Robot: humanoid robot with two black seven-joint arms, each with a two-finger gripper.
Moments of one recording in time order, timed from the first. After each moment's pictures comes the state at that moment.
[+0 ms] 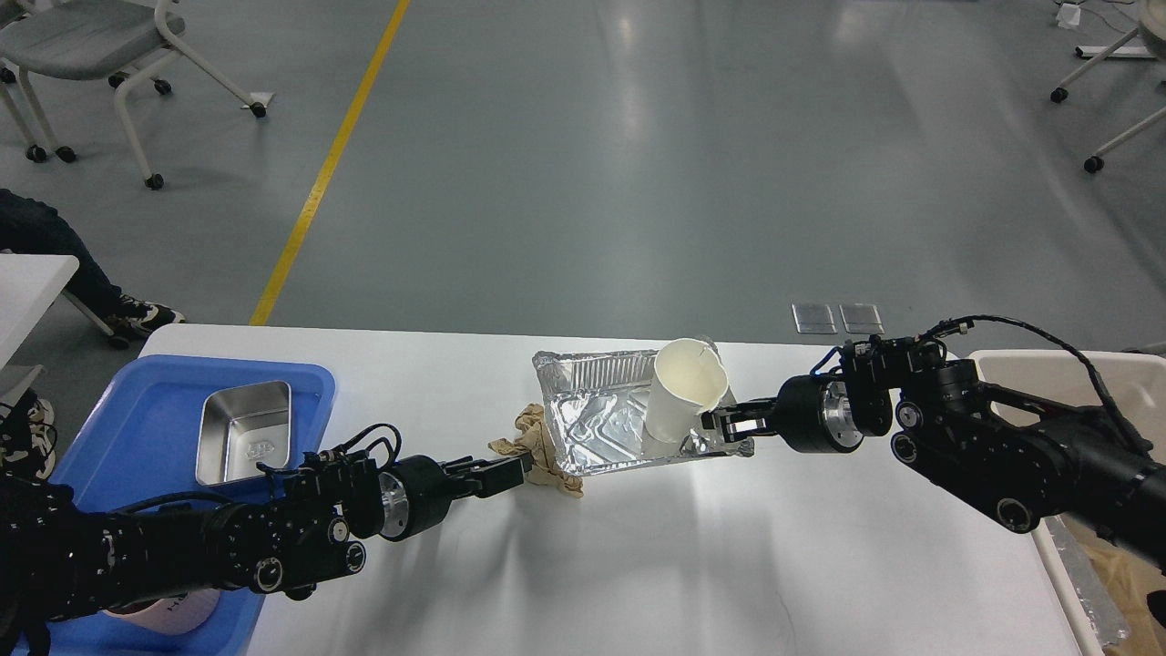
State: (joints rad) left arm -0.92 0.21 0.42 -0.91 0.80 0.22 -0.21; right arm 0.80 -0.44 0.39 1.12 -1.61 0.45 0.21
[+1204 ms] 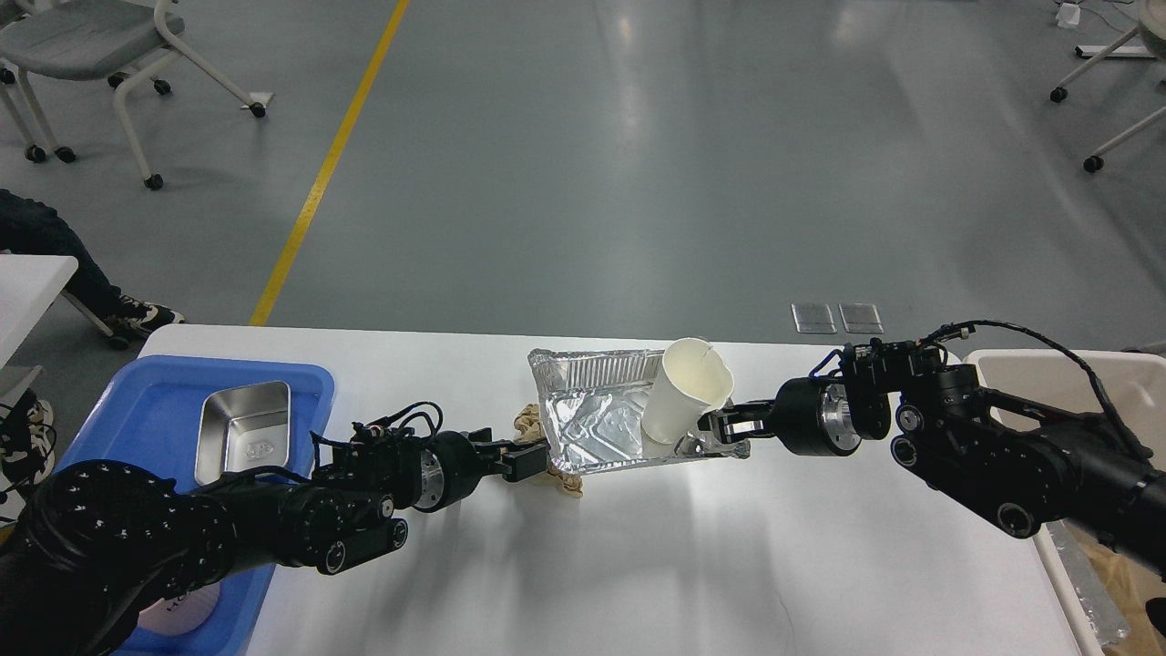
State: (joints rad) left arm -0.94 -0.01 0.53 -0.59 0.80 0.19 -0.22; right arm 0.78 -0.44 0.42 1.14 -1.61 0.45 0.21
